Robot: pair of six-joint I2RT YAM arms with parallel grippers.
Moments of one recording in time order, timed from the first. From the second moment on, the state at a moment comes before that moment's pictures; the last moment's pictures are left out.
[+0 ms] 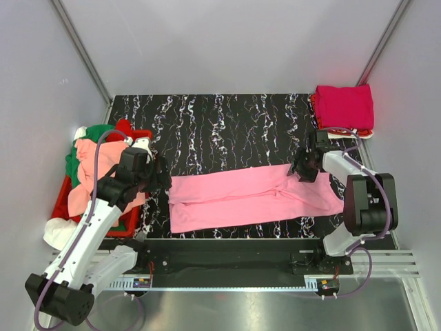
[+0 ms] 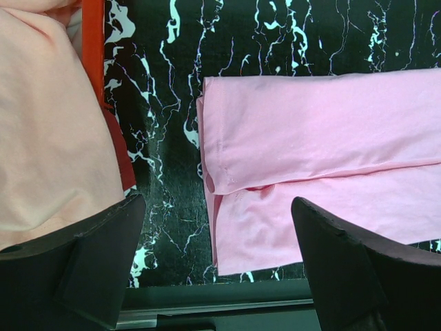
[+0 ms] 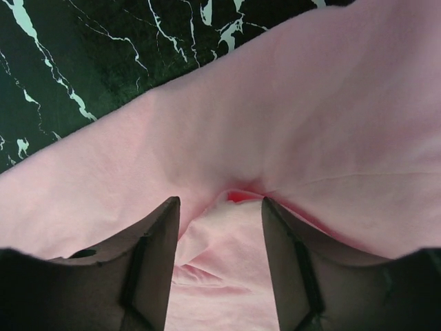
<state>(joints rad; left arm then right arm) -0.33 0.88 0.89 -0.83 -0.12 -0.39 0.05 1.59 0.94 -0.47 -0.11 0.47</state>
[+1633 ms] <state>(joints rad) -0.33 0.88 0.89 -0.83 -0.12 -0.39 0.31 1.14 0.68 -0.74 -0.17 0.75</state>
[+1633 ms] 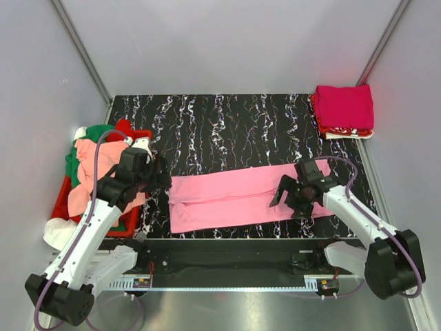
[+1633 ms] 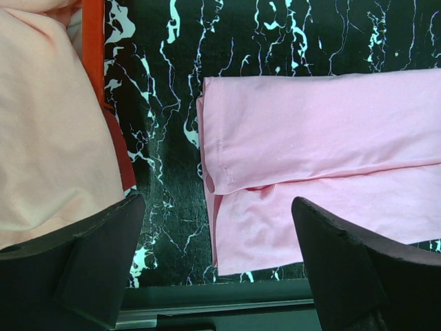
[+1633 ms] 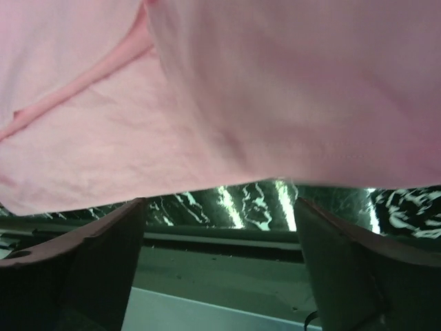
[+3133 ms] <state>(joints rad) -0.54 1.68 0.99 -0.57 0.07 -0.52 0.18 1.96 1.35 -0.85 0.08 0.68</state>
